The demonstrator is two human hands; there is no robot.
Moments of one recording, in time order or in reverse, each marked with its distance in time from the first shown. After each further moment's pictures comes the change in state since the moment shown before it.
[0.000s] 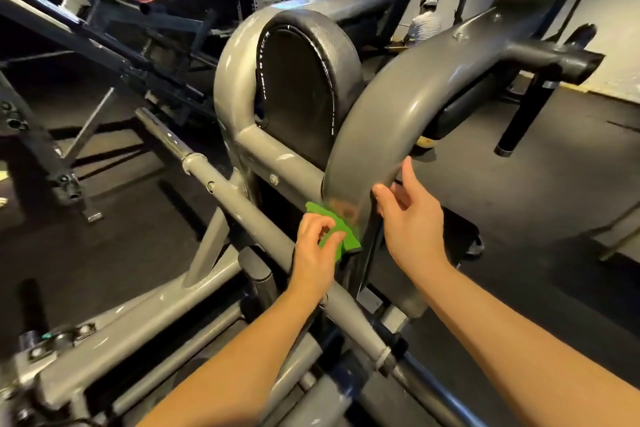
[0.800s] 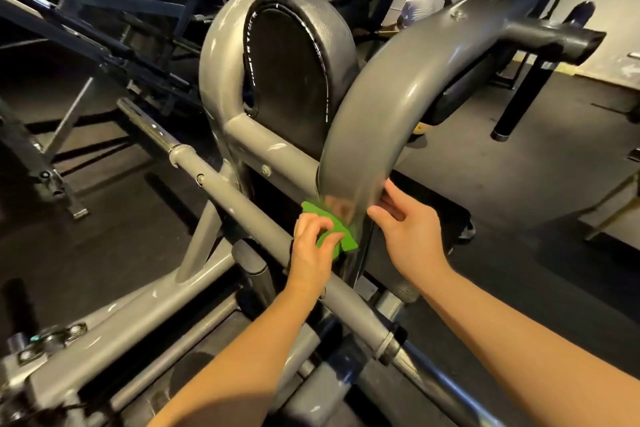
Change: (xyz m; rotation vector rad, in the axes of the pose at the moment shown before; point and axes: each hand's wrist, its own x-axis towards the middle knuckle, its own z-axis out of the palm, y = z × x) left_hand -0.008 -0.030 0.006 0.031 -0.029 0.004; right_hand -0.013 0.024 -0.004 -0.084 -0.081 0.054
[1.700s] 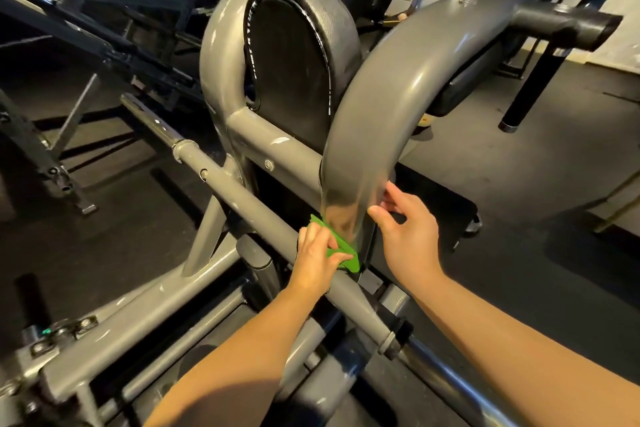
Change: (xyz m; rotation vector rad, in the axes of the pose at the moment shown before) left_hand -0.016 -0.038 0.004 0.287 -0.205 -0.048; right_hand -0.011 0.014 0.014 -0.022 0.105 0.015
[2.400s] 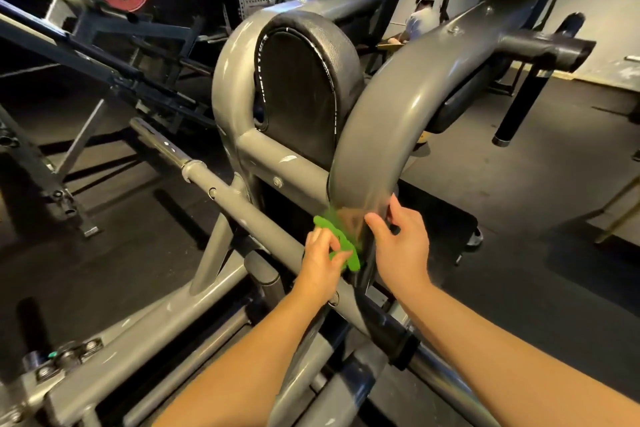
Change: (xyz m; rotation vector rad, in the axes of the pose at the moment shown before) left_hand 0.007 0.037 -0.034 -0.176 -0.007 -0.085; right_hand -0.006 -0.010 0.021 -0.003 0.066 0.081
